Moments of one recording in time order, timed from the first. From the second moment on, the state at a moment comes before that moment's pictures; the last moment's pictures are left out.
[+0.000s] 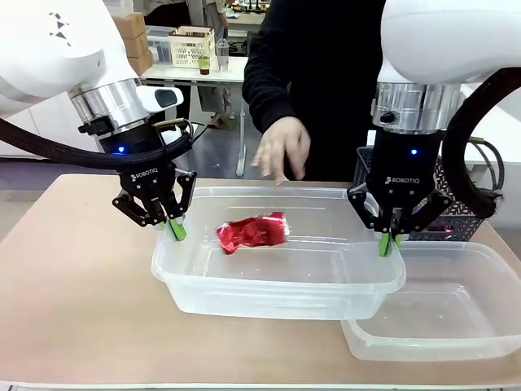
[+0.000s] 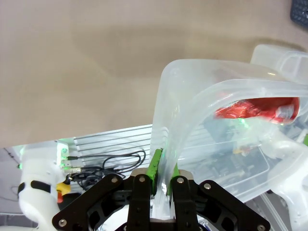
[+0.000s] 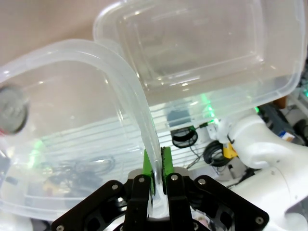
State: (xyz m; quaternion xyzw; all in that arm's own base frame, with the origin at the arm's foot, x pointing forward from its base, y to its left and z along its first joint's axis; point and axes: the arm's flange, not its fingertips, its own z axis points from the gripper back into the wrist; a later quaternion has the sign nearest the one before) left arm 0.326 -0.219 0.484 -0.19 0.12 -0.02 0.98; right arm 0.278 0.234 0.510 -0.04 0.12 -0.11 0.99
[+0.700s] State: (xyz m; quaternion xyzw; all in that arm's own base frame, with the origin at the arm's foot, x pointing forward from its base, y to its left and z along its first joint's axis) left arm 0.326 -0.219 0.484 -0.19 0.12 -0.02 0.98; right arm 0.278 0.234 0.510 -0.04 0.12 -0.11 0.99
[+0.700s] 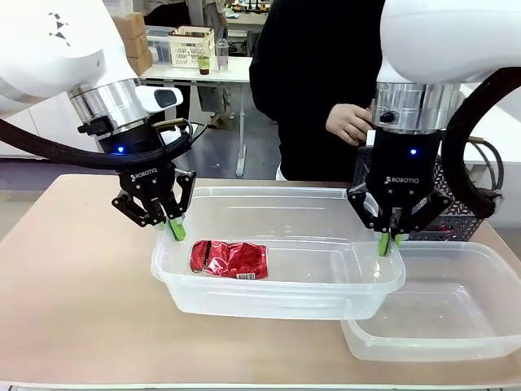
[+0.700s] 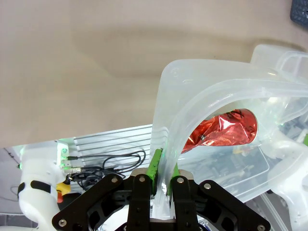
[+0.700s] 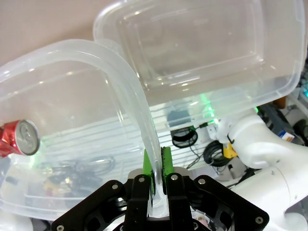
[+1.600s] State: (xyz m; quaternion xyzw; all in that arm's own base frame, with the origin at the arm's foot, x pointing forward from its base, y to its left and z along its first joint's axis) left arm 0.326 -0.219 0.484 -0.19 0.12 -0.02 0.98; right arm 0.278 0.234 0.510 -0.04 0.12 -0.11 0.99
